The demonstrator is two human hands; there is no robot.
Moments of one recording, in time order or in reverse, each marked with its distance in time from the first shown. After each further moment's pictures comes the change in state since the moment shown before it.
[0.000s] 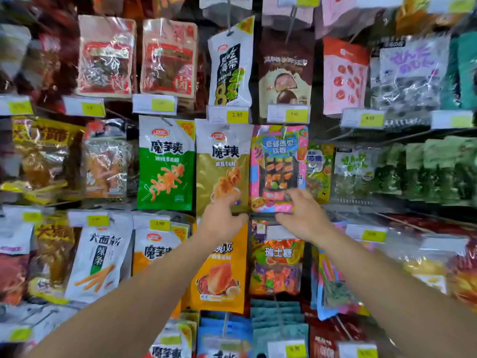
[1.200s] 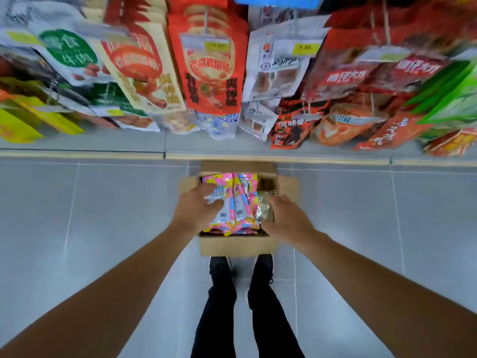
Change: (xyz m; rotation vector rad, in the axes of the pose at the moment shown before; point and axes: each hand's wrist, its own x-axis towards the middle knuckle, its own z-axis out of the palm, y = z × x) left_hand -0.552 -0.369 0.181 -0.050 -0.815 -1.016; right_hand -0.545 0.081 0.463 -0.005 -1.198 0.503
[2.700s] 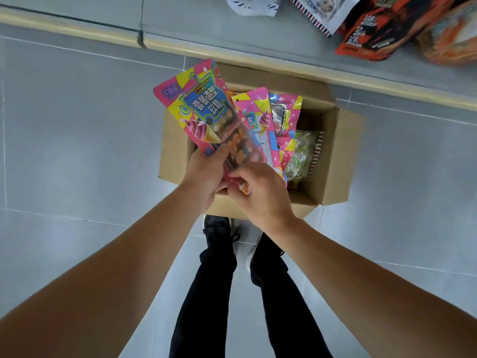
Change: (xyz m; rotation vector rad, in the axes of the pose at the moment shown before) left_hand 0.175 -0.178 0.174 -0.903 0.043 -0.481; right_hand 0.190 0.033 0.258 0.270 0.306 -0.469
